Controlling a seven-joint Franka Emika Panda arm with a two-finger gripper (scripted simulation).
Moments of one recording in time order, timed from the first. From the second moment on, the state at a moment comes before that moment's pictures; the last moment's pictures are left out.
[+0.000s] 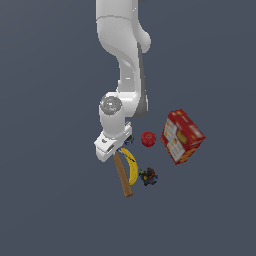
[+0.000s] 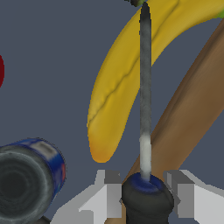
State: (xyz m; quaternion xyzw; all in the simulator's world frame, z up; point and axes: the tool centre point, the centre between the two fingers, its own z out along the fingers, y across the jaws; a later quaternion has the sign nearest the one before) arm -0.010 -0.054 0.047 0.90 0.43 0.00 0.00
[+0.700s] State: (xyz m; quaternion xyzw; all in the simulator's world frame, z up) arm -0.006 -0.050 0.058 0.90 0.43 0.00 0.00
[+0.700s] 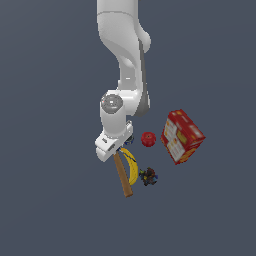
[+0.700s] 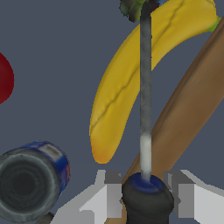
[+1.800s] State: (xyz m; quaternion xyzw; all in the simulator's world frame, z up) arm 0.061 0.018 0.227 0.90 0.43 0.00 0.00
